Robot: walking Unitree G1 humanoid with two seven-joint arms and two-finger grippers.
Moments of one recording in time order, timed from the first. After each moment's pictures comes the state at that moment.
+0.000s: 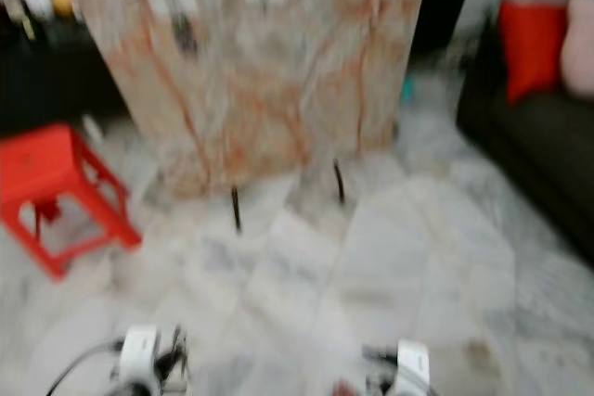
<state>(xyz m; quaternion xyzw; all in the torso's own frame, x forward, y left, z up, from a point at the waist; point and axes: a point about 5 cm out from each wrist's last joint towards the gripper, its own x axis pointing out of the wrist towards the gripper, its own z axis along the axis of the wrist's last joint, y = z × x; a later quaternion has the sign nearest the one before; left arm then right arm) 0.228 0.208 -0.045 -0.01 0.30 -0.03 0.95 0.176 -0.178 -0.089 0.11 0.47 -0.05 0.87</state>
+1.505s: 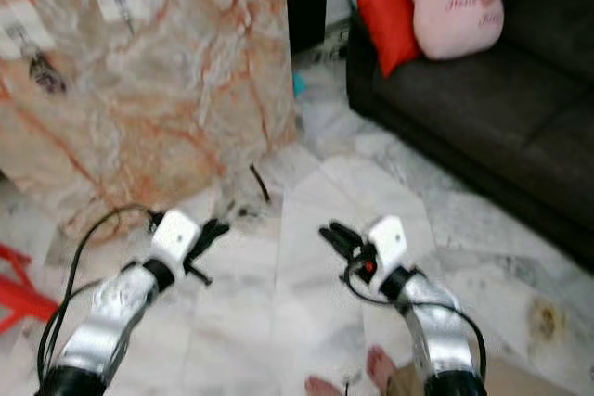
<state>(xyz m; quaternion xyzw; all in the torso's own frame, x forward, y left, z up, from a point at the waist) 0.291 0.146 0.097 0.18 0.03 -0.29 0.94 0.287 -0.160 0.081 0.00 0.01 0.38 0.92</state>
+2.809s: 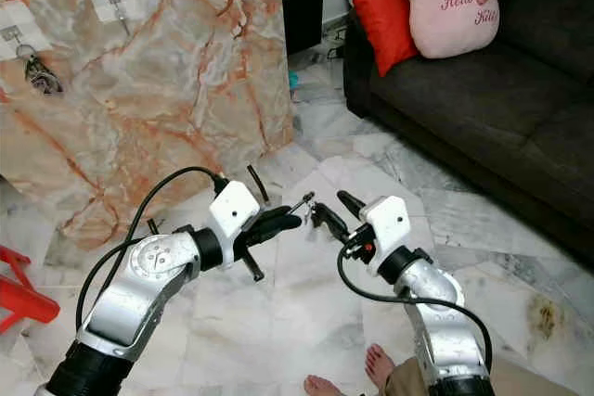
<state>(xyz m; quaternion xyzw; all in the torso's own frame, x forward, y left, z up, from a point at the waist) 0.282 0.071 0.159 0.12 0.01 -0.46 0.88 0.278 -0.152 0.103 -0.04 -0.01 0.34 0.94</state>
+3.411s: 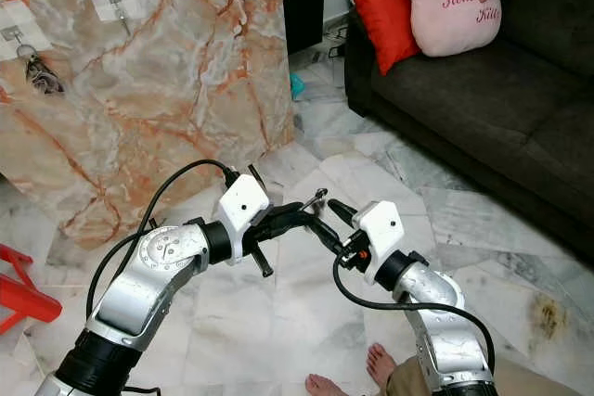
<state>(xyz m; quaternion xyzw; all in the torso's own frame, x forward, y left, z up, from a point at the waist) 0.285 0.063 0.164 0.12 0.00 -0.48 0.87 0.278 -0.151 0.110 -0.05 0.00 0.35 0.94</state>
